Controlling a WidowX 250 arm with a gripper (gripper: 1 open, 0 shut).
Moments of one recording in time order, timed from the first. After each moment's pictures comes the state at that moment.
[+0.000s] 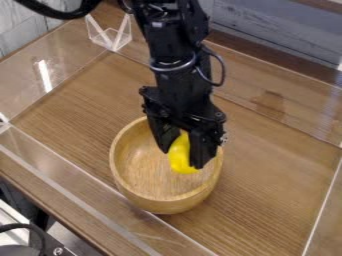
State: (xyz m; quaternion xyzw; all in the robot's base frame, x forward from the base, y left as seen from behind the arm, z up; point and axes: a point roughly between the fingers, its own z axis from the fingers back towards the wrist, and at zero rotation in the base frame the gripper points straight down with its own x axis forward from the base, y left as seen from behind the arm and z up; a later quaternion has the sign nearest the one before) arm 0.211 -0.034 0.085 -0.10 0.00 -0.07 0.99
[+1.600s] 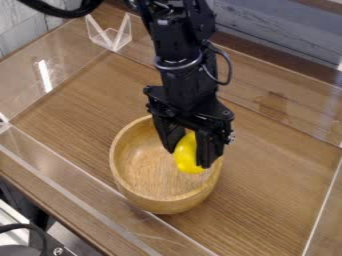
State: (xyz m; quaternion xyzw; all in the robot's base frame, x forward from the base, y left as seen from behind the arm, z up) arm 0.212 -0.041 0.089 -0.10 0.00 -0.06 0.99
